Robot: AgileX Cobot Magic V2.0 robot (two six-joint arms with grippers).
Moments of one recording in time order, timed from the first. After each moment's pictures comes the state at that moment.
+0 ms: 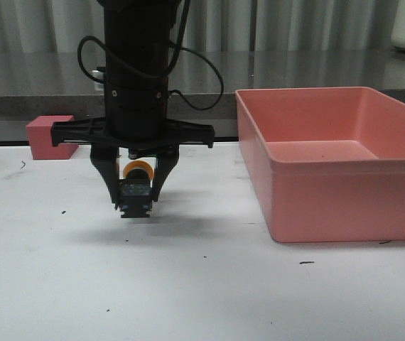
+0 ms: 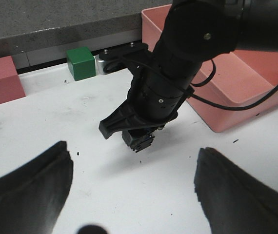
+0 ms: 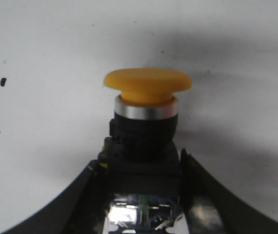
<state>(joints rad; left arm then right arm) -0.51 0.68 -0.71 -0.04 0.57 -0.03 0.76 2.32 -2.07 -0.03 1.13 0.69</state>
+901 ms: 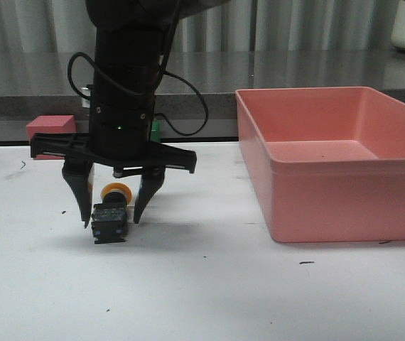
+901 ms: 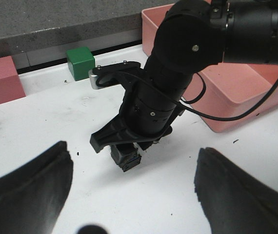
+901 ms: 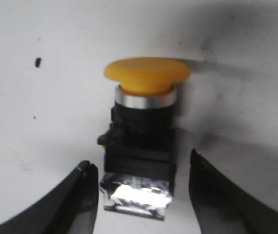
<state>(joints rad) -0.51 0.68 -0.71 -0.04 0.57 -0.03 0.76 2.34 -2.08 0.09 1.11 0.64</state>
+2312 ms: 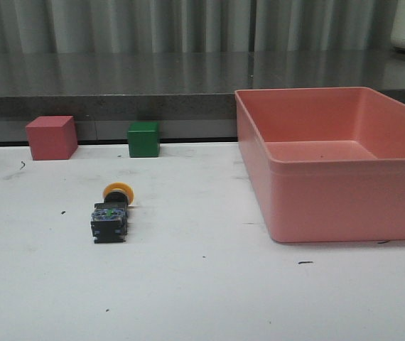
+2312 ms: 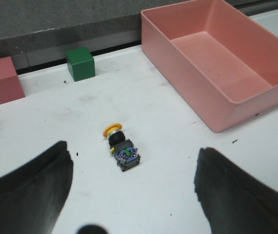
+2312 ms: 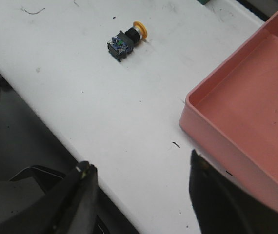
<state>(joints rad) -0.51 0.68 -0.71 -0.04 0.57 -0.03 0.76 0.83 -1.02 -0.02 0.98 -0.03</state>
